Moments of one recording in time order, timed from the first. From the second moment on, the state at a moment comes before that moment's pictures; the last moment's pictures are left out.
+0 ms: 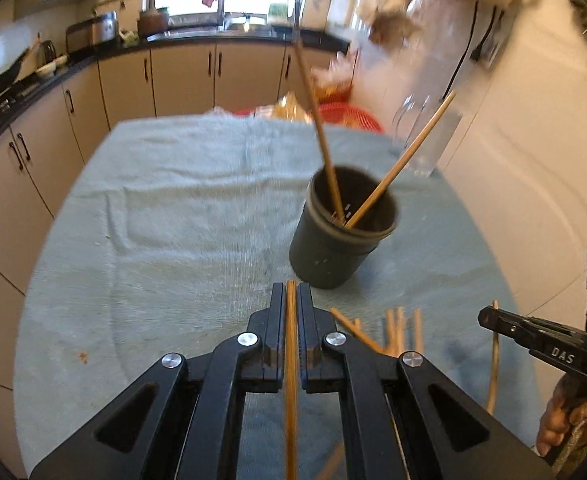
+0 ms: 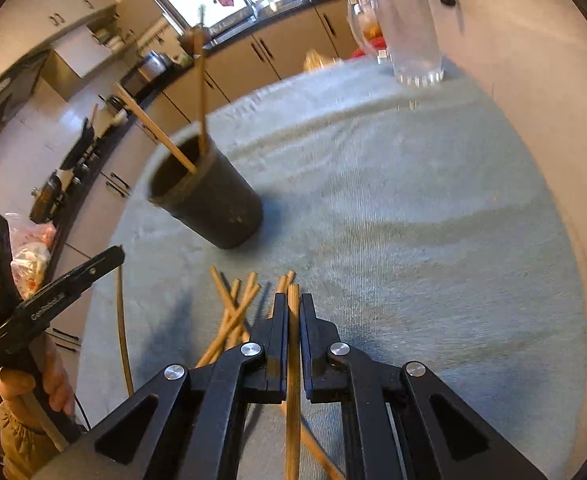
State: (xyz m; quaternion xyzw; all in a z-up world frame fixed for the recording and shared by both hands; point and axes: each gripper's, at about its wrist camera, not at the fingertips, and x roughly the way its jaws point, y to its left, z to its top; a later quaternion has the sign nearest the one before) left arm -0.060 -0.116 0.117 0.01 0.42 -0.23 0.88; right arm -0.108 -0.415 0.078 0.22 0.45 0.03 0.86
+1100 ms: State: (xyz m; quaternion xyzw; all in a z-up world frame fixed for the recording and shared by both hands) left arm -0.232 -0.042 0.203 -0.02 0.25 -0.26 0.93; right arm -0.278 -0.401 0.189 0.11 0.31 0.05 0.94
